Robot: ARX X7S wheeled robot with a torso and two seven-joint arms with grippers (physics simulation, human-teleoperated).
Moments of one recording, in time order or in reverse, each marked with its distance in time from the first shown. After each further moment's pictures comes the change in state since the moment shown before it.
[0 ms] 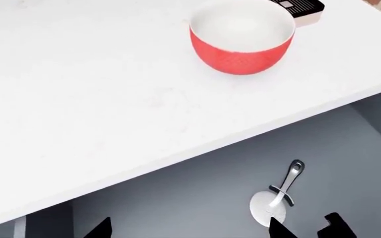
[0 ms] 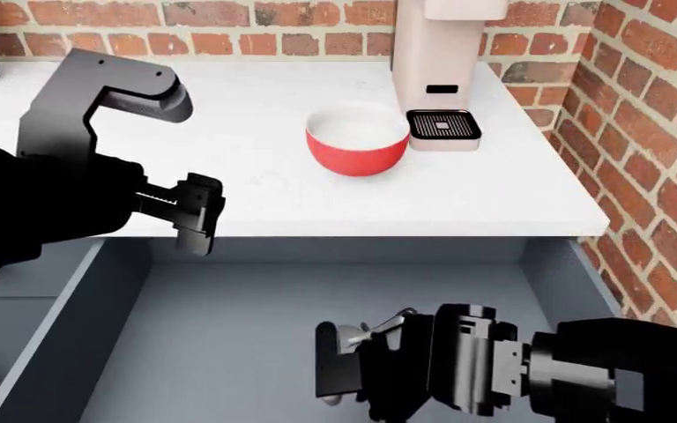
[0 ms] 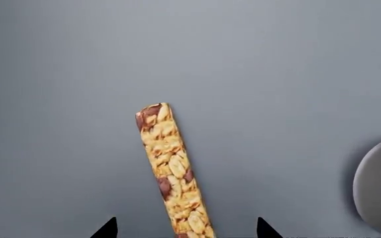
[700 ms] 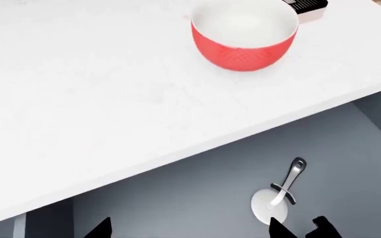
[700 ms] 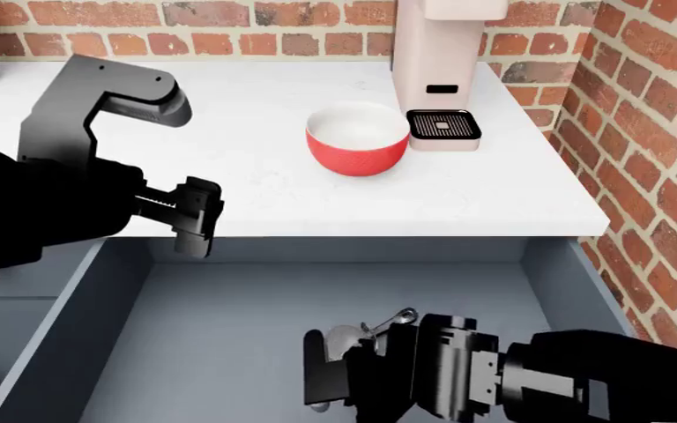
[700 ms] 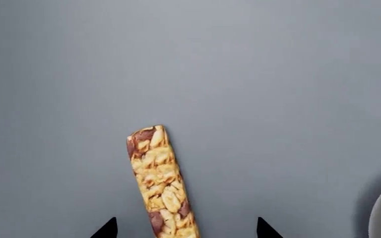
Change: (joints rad) left arm 0.005 -0.012 0.015 0.003 0.024 0.010 0.034; right arm -0.060 -0.074 -0.003 0.126 -0.046 -0.078 -0.015
